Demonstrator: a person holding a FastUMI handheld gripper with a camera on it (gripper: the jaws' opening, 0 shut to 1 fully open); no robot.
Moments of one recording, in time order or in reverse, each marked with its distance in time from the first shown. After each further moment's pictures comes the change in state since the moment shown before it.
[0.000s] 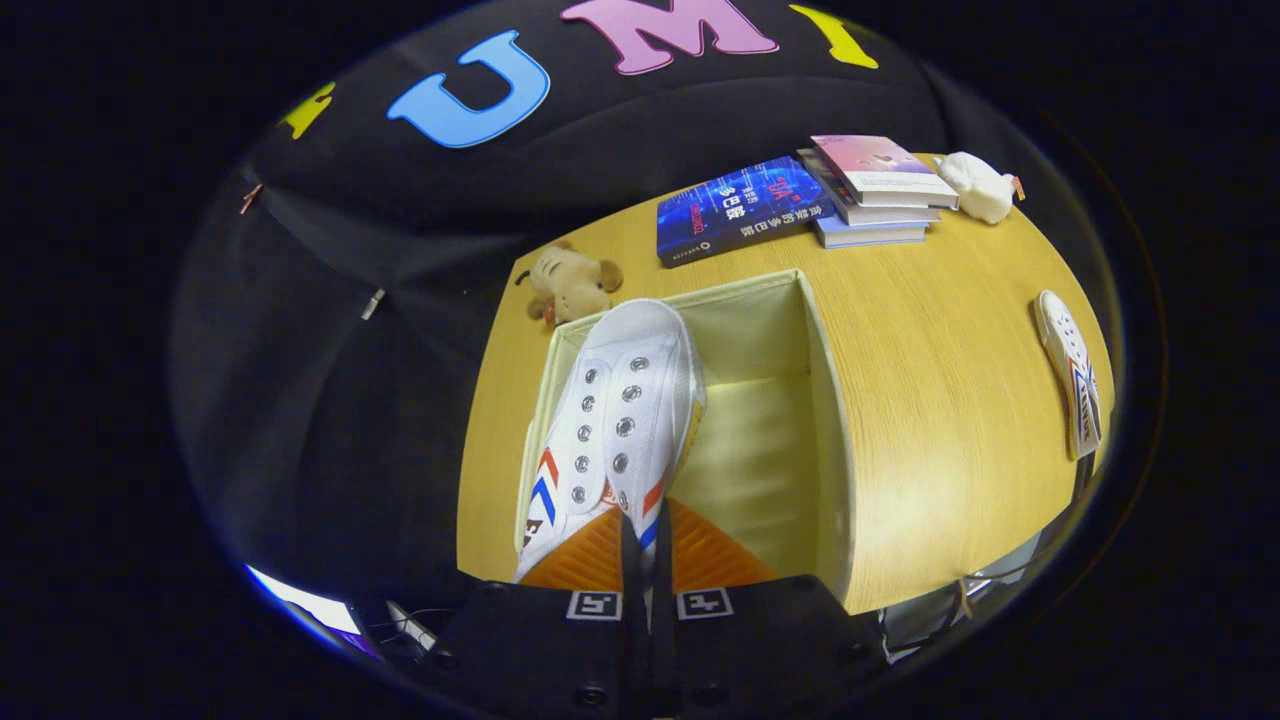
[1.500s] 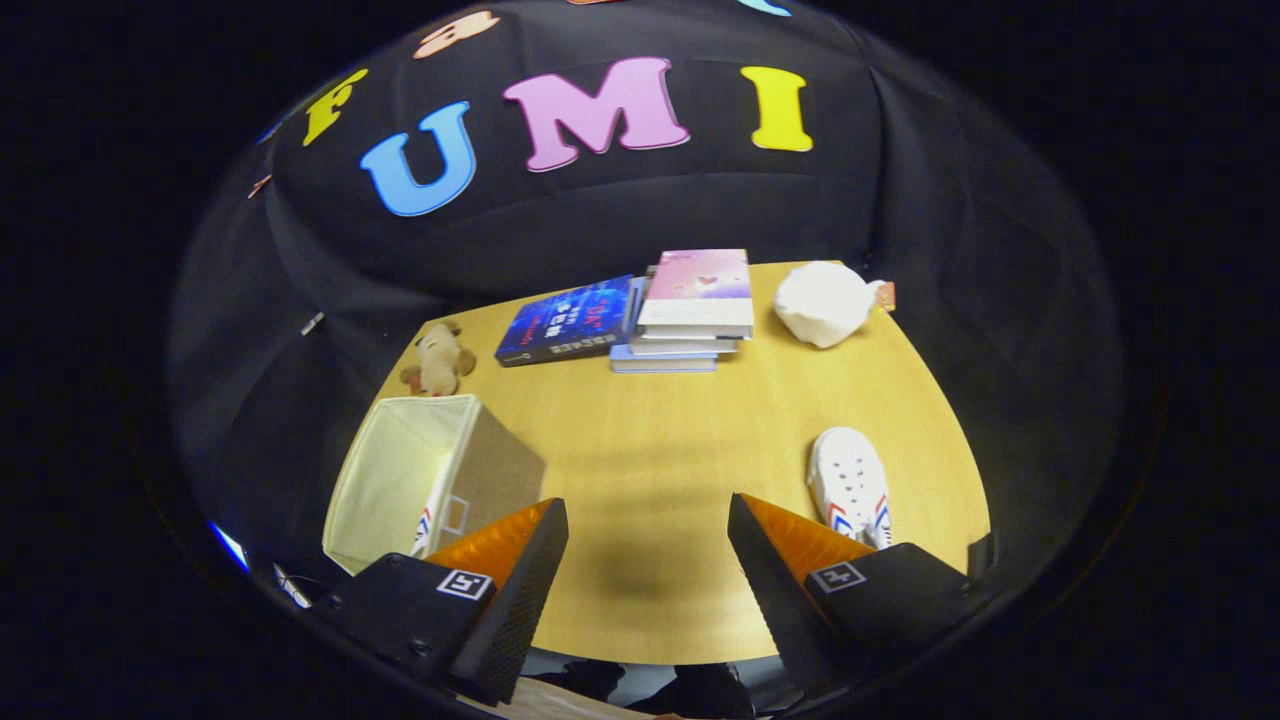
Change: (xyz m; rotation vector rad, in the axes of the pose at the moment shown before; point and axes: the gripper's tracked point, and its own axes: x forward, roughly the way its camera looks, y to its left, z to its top) arm -0.151 -0.285 0.105 -0.150 -0.269 -0.211
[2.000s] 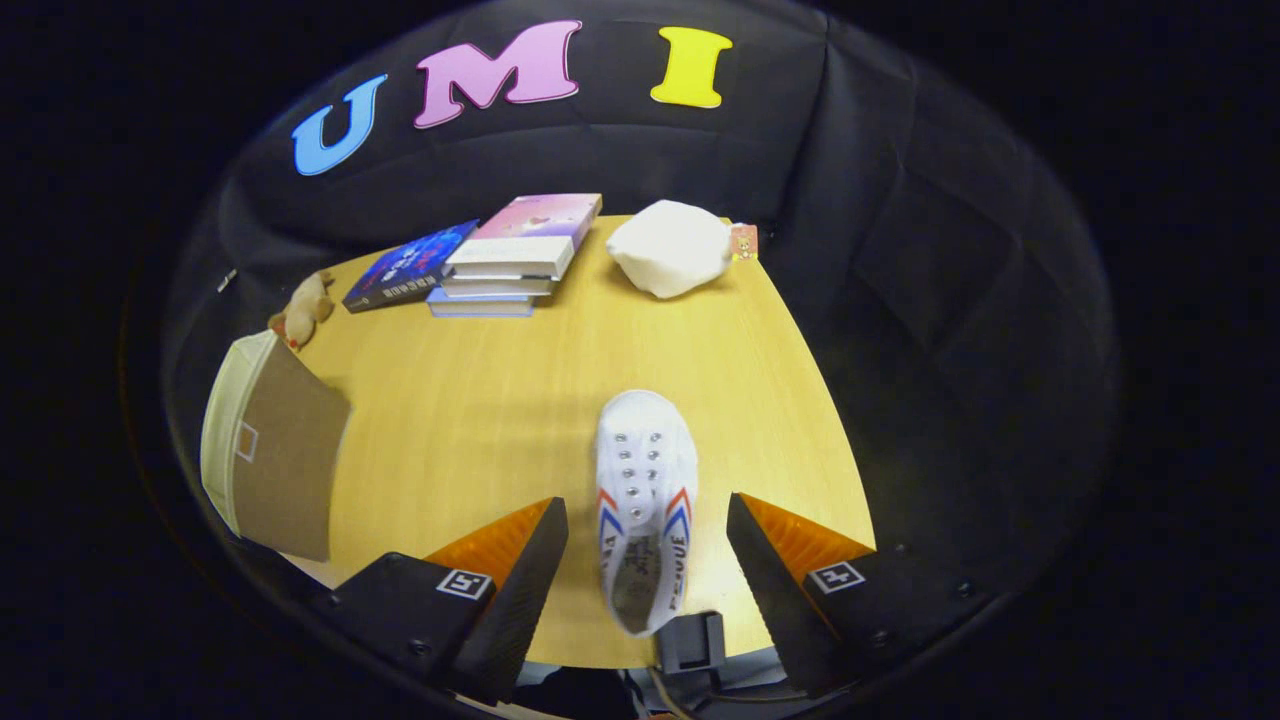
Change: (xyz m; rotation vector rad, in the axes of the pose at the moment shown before) arm 0.046 -0.190 -0.039 -0.110 0.117 -0.214
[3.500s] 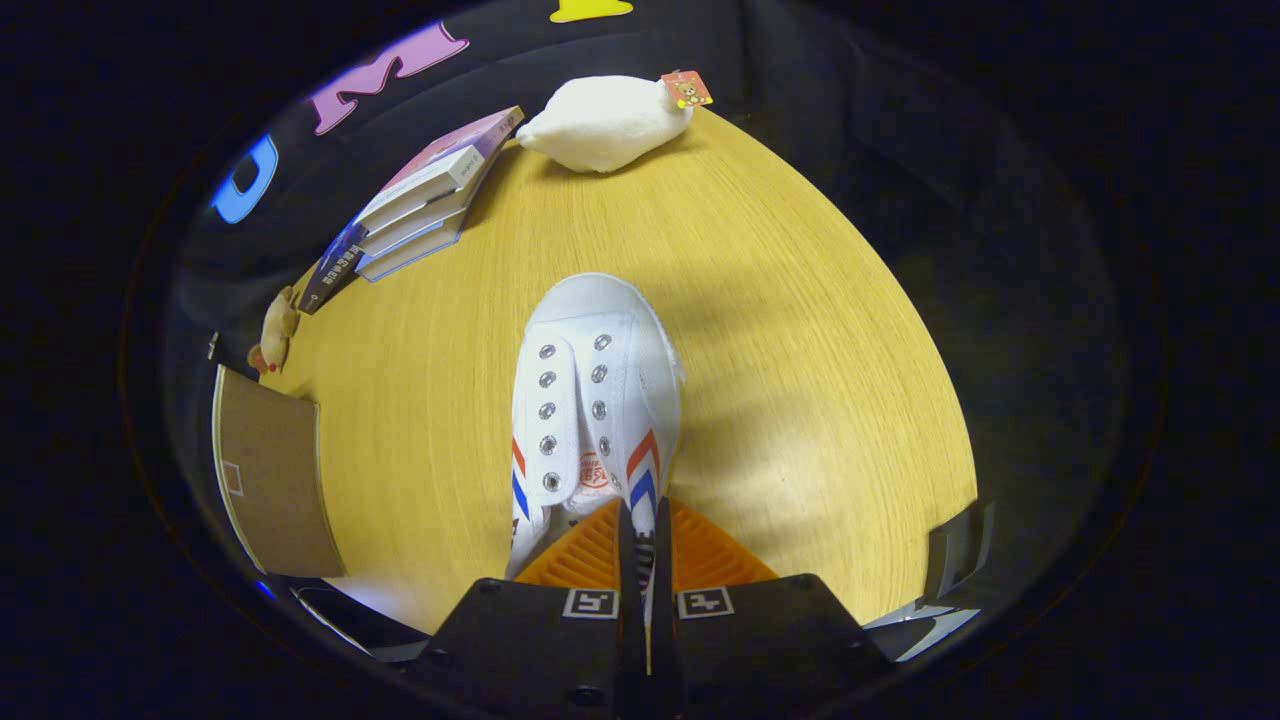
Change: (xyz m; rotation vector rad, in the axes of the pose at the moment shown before) arm 0.043 -0.012 -0.061 0.269 0.269 0.122
